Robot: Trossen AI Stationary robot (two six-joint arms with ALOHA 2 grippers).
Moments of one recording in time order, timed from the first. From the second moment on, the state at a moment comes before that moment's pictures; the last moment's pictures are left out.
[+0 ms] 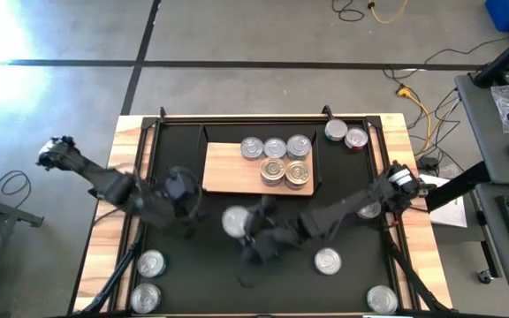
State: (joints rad) left arm -0.50 1.08 1.09 -0.75 -0.61 -0.76; right arm 0.38 1.96 1.62 -0.38 0.61 0.40
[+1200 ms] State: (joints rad) left arm 0.53 1.30 1.07 -0.21 0.05 0.03; right arm -0.29 1.98 1.75 -0.64 0.34 0.44
